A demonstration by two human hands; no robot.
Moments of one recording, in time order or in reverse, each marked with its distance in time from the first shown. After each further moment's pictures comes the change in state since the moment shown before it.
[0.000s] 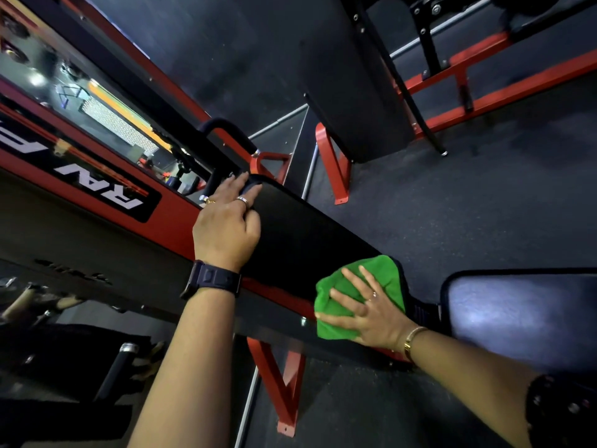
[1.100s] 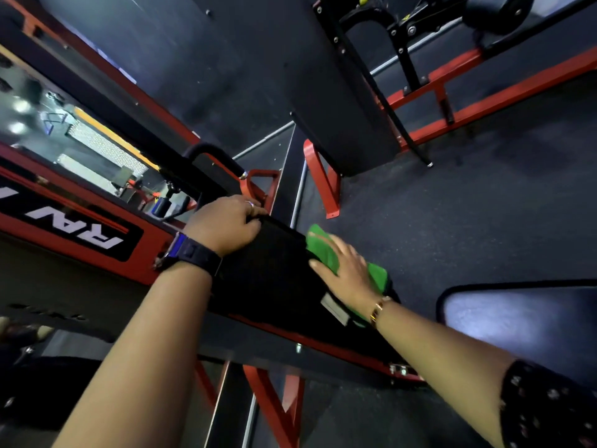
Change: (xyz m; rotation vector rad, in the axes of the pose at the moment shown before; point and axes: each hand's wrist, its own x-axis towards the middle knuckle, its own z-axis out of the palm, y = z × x) left_hand 0.080 0.002 -0.004 0.129 -0.567 0.254; right_hand 0.095 0.057 -0.012 0.665 -0.079 0.996
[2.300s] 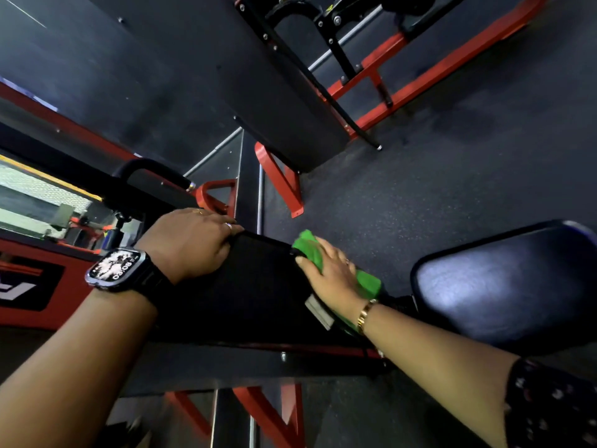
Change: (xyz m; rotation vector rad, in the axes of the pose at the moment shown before) left_hand 0.019 0.017 0.018 0.488 0.013 0.411; right_hand -0.018 0.024 0.015 0.007 0.042 0.358
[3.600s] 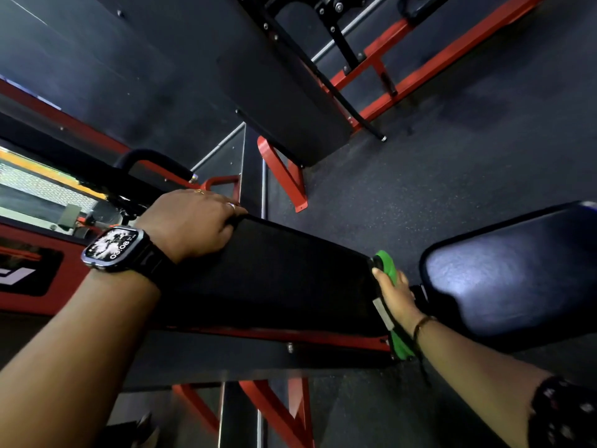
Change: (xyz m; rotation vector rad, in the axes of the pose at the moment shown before) left_hand -0.002 0.004 -0.009 -0.001 -0.034 -0.052; right_hand -0.026 0.128 0.011 0.367 0.081 0.538
